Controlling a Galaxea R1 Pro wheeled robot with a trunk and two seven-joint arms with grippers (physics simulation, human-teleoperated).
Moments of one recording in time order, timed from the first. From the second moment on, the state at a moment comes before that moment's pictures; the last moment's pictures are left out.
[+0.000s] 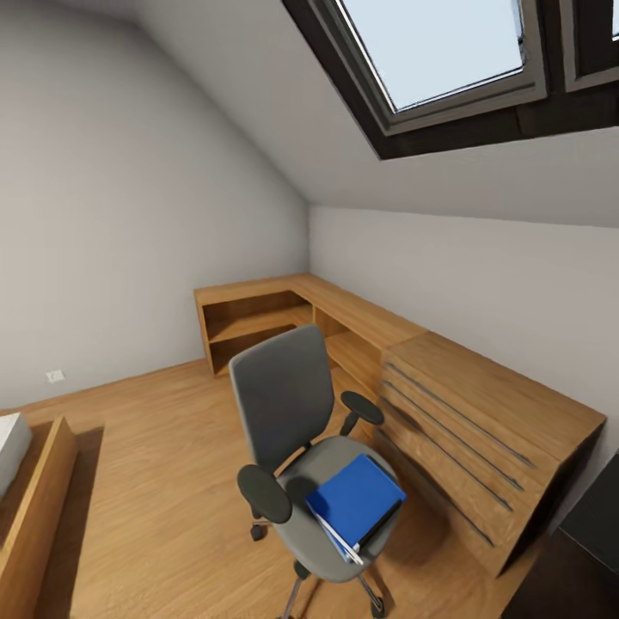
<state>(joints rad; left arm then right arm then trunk) -0.06 0.12 -0.76 -0.73 0.81 -0.20 0.64 -0.06 0.06 0.37 -0.52 -0.15 -0.43 -0.45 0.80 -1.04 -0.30</state>
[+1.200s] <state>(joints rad) -0.14 0.13 -0.58 -0.89 0.80 0.15 0.63 -0.18 -0.04 0.32 -0.87 0.06 0.01 -0.34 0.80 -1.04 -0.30</state>
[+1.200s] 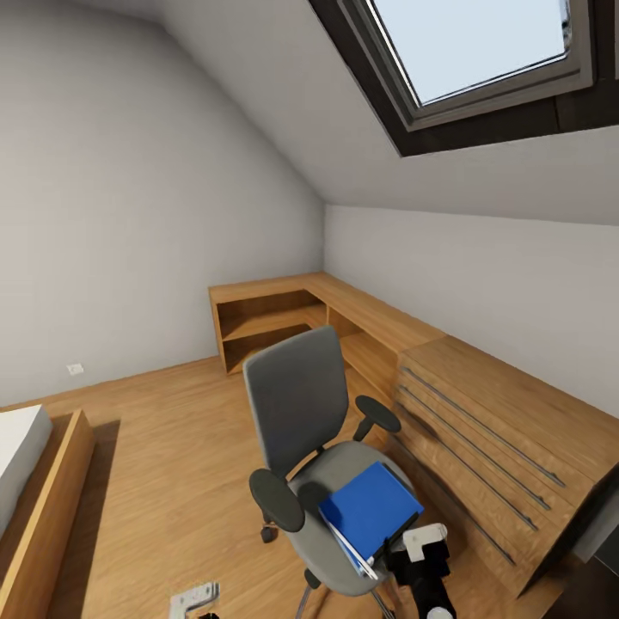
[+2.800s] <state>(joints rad) -0.28 0.13 -0.31 -1.05 0.80 0.40 0.63 -0.73 -0.01 0.42 -0.32 0.11 0.54 0.33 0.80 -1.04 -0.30</state>
